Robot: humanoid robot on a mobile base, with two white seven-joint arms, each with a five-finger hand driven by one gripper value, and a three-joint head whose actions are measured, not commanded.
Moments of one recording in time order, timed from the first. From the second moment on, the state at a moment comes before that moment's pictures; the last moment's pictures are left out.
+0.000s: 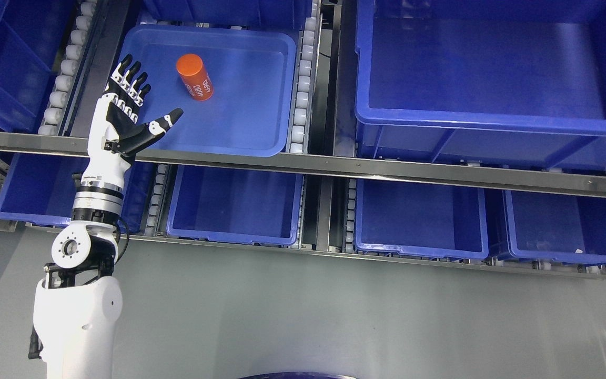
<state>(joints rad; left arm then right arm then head) -0.17 0.05 0.17 -1.64 0.22 -0.04 -0.19 0.00 0.00 0.00 0.00 0.00 0.04 0.03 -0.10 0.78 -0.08</state>
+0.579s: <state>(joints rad) -0.19 0.09 0.16 -1.60 0.21 -0.04 -0.19 0.00 0.00 0.00 0.00 0.00 0.04 0.03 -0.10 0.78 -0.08</state>
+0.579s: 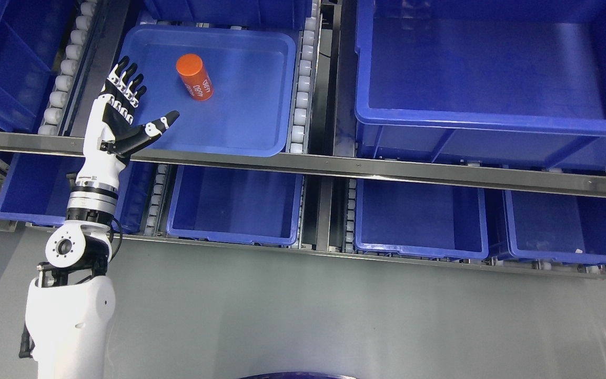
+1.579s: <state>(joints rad) -0.43 0.16 0.02 -1.28 0.06 -0.08 -0.27 0.00 0.00 0.00 0.00 0.00 0.04 0.03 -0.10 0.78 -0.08</state>
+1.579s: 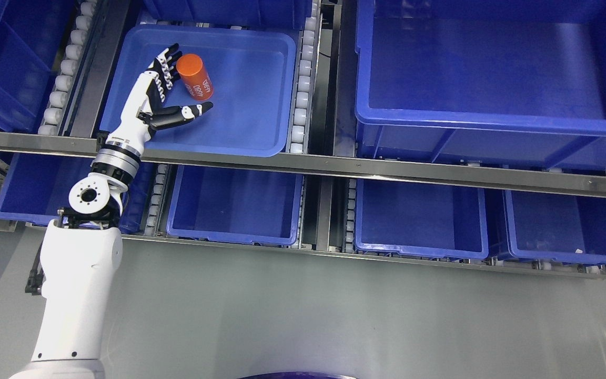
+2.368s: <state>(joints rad) -0.53 0.14 -0.03 -1.13 0.05 -0.09 -0.27 0.00 0.00 0.00 0.00 0.00 0.04 0.03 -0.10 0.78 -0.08</state>
